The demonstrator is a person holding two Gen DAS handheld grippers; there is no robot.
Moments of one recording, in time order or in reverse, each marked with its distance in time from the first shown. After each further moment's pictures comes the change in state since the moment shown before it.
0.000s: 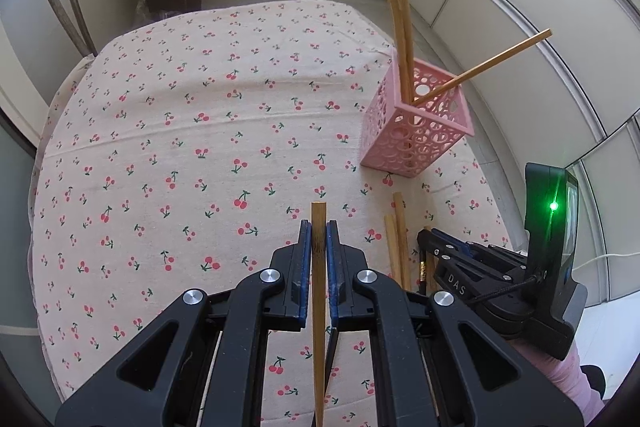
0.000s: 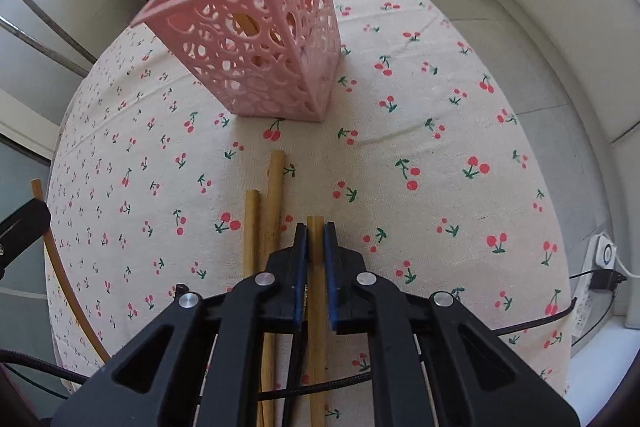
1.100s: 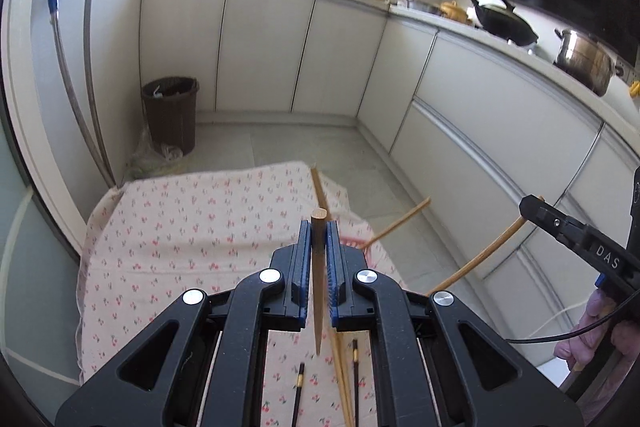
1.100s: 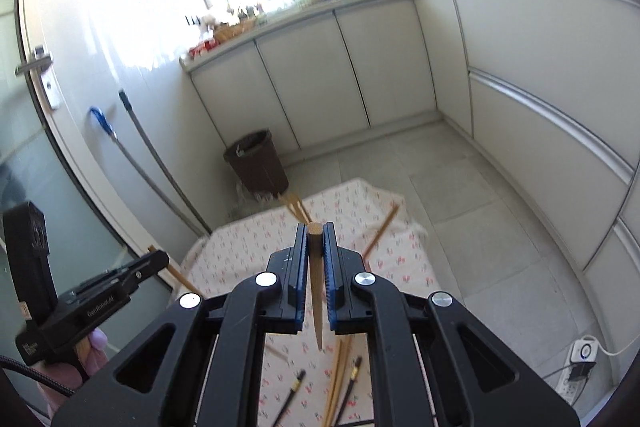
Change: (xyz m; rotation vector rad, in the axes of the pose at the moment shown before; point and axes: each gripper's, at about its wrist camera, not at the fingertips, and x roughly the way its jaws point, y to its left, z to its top) left arm -0.176 -0.037 0.040 0.040 -0.456 -0.067; right arm -0.300 -0.012 0.026 -0.041 -0.619 0.215
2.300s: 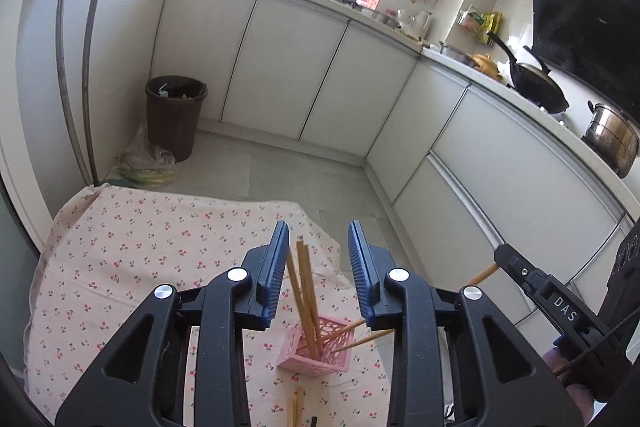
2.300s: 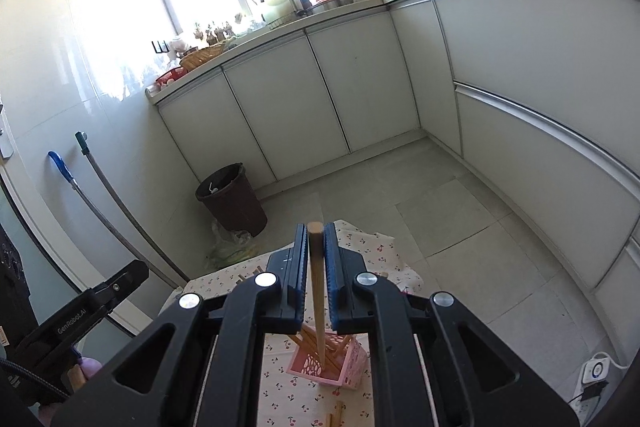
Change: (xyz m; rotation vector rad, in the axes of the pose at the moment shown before) left arm 0.072 0.002 0.048 -0.192 -0.065 0.016; right arm 0.092 -0.024 0.048 0.048 -0.047 -0.072
